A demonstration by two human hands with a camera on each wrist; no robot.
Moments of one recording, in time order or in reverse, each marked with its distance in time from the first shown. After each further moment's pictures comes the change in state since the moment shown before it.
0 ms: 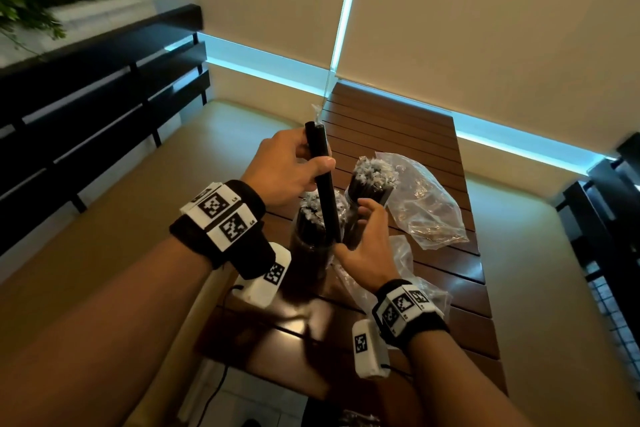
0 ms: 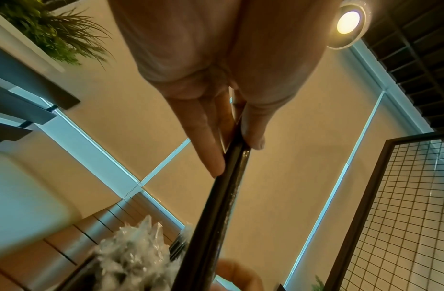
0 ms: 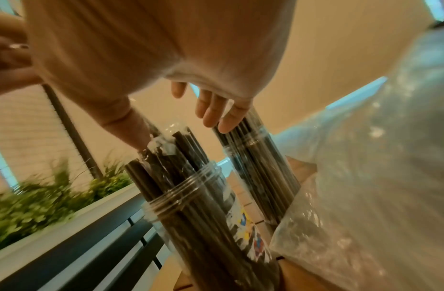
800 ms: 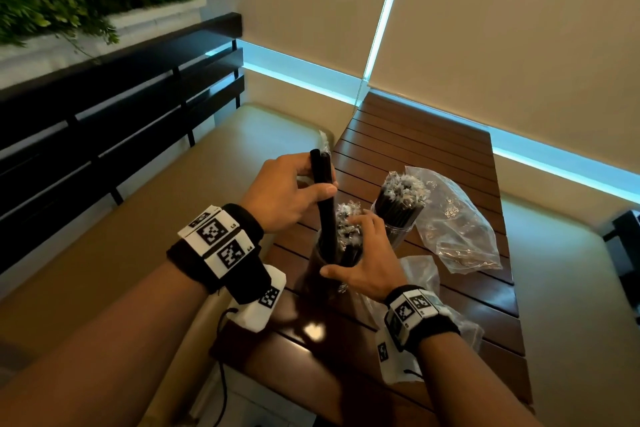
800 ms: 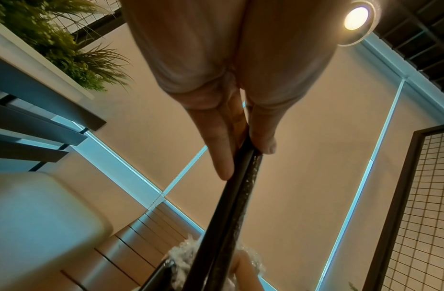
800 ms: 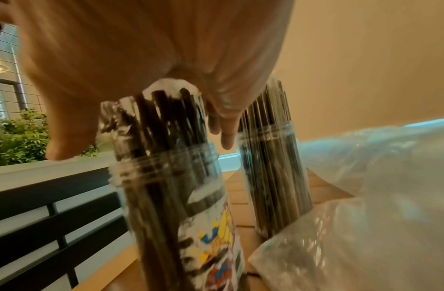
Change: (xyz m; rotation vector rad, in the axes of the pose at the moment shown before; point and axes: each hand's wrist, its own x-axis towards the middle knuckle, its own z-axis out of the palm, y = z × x) left_hand -0.009 -0.033 -0.028 0.072 -0.002 0.053; right_hand 0.028 0.003 0.018 -0.117 -0.253 -0.136
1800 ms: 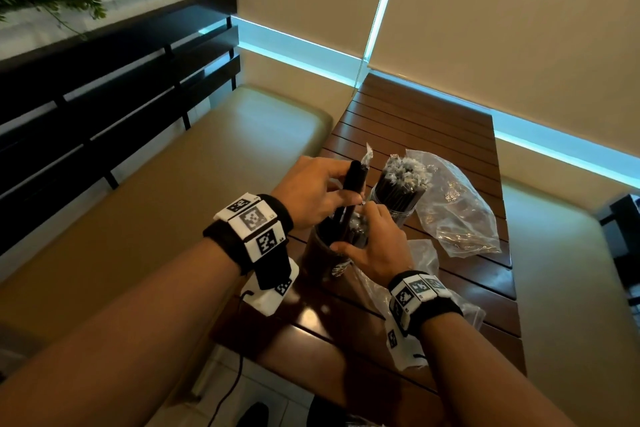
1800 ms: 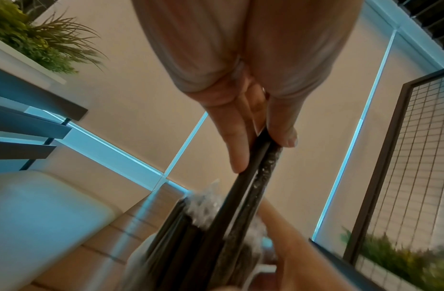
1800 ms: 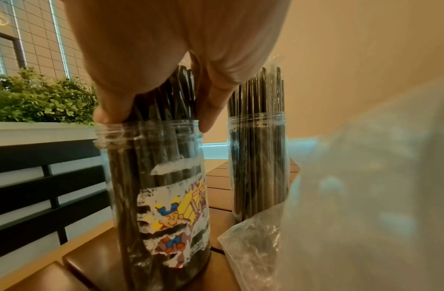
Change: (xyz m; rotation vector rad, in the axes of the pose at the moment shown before) left_hand 0.007 -0.010 0.038 0.174 -0.153 0.153; right_hand -0.003 0.006 -0.004 -0.212 0.046 0.009
